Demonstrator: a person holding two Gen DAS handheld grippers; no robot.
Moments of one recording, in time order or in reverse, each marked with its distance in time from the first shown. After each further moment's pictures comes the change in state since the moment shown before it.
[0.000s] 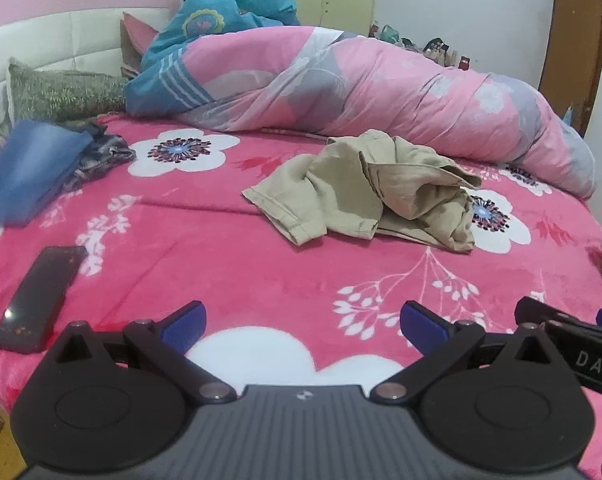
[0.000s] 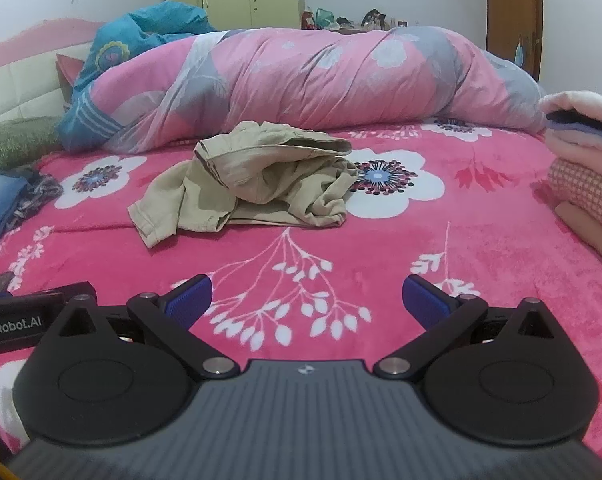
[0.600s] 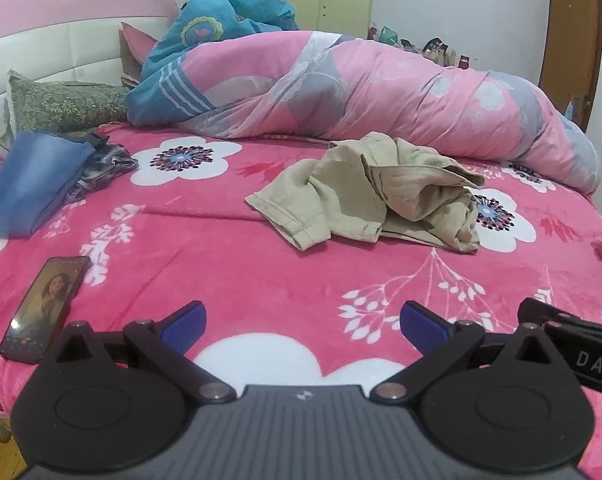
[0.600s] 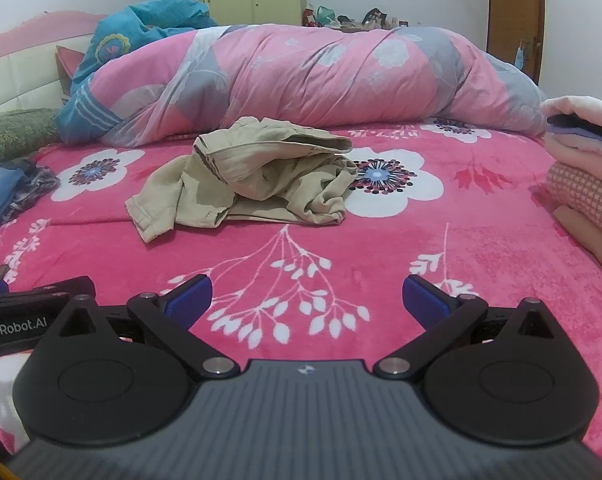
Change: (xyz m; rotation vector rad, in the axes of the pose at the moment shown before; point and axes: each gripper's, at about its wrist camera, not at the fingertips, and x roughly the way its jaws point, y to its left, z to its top) left arm 0.000 -0.001 0.000 0.020 -0.018 0.021; right arm 0.002 0.003 0.001 -0.014 0.011 -0.012
